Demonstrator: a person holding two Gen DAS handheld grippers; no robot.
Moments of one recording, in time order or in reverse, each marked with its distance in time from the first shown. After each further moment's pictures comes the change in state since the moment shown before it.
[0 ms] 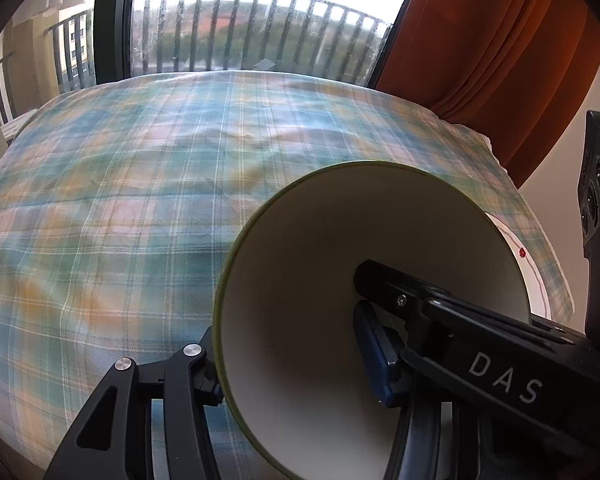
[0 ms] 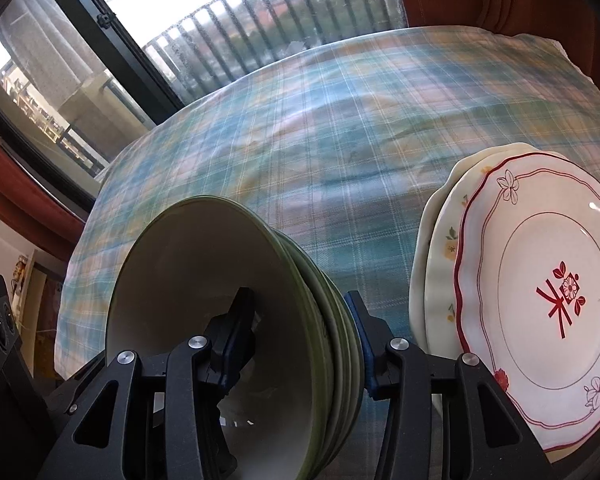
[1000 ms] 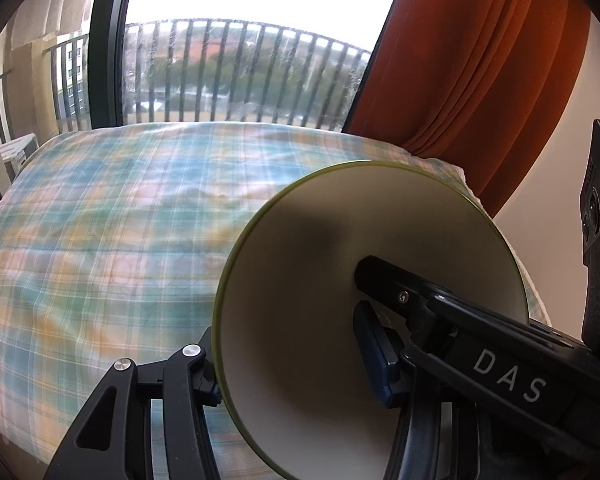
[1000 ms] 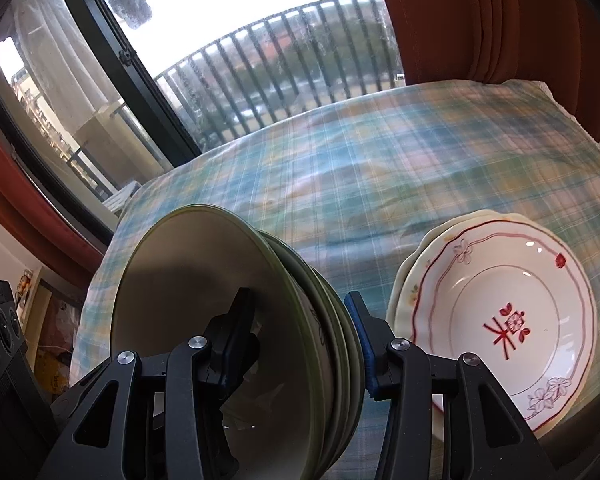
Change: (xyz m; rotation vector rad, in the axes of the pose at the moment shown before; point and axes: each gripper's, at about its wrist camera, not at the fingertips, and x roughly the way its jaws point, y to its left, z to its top) left arm -0.047 -0.035 0.028 0.027 -0.110 -0.037; right arm -0.072 0.005 0.022 -0.020 -0.145 0.004
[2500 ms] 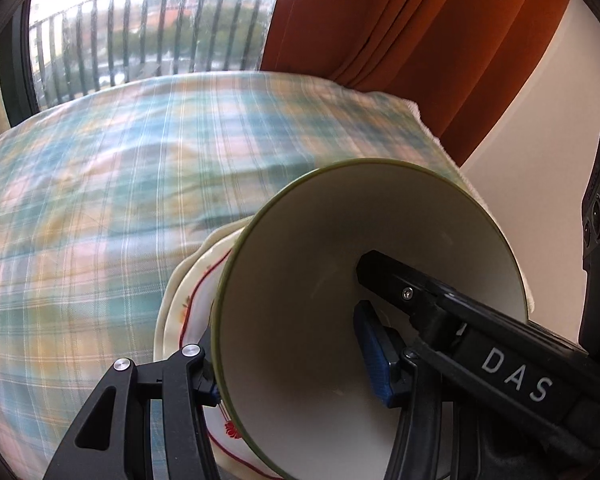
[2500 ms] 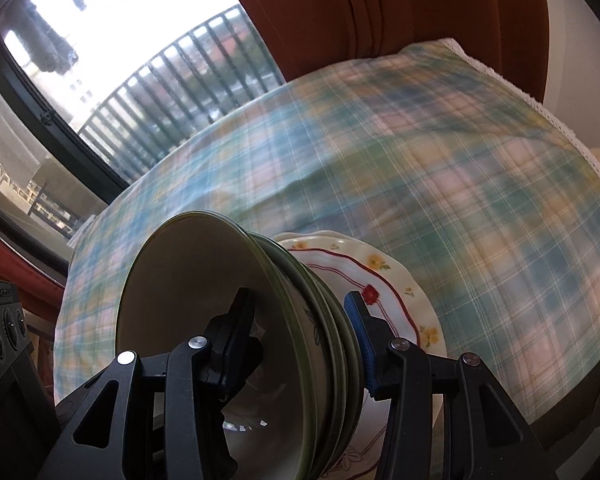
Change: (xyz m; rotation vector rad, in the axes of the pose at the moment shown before) left arm 0.107 -0.141 0.003 0.075 0.203 -0.070; right arm -0.018 -0.179 0.021 0.188 0.059 -0.078
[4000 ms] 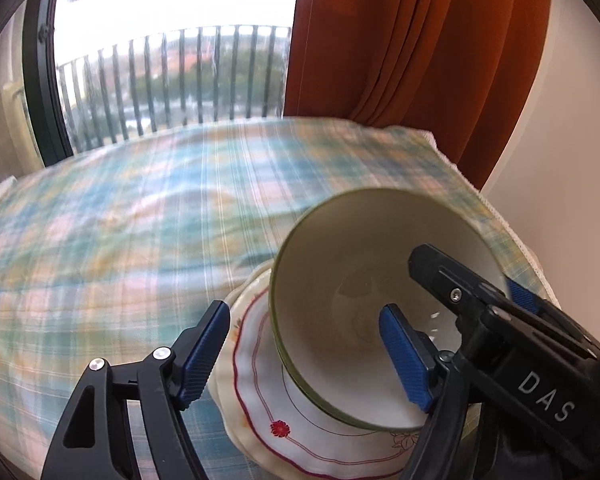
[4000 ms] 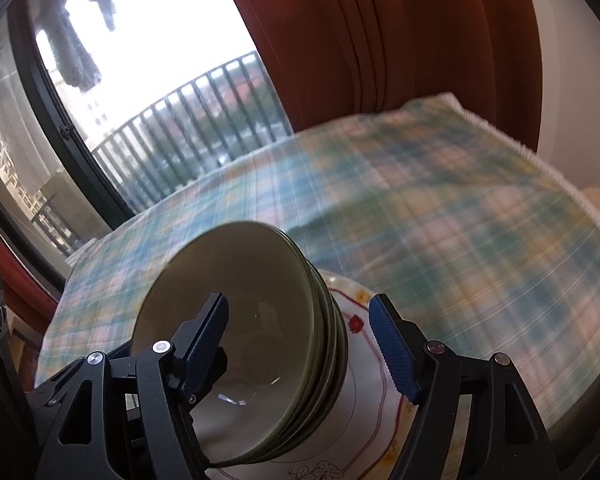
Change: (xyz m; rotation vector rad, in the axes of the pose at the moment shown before) left arm -0.036 -0.003 -0.010 0.066 -0.193 0.132; right arm -0.035 0.009 -0.018 -0.102 -0.284 -0.032
